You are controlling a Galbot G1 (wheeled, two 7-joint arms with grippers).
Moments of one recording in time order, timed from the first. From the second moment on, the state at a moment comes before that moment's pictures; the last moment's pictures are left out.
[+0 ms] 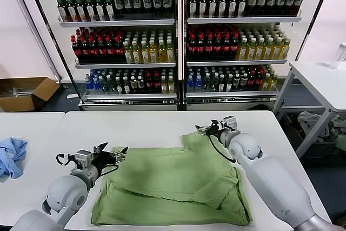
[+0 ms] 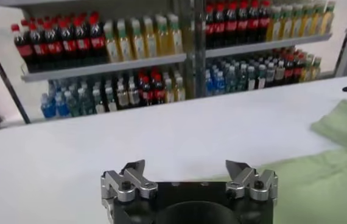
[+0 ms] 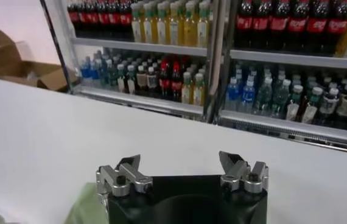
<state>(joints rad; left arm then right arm) 1.11 -0.85 -0.29 -1.89 -0.72 0.56 -0.21 -0.53 1.08 -0.08 1.39 0.69 -0.57 0.04</state>
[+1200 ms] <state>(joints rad) 1.00 -0.89 -0.27 -1.65 -0.78 0.58 -0.13 -0.58 1.11 -0.05 1.33 0.63 -0.58 0.00</state>
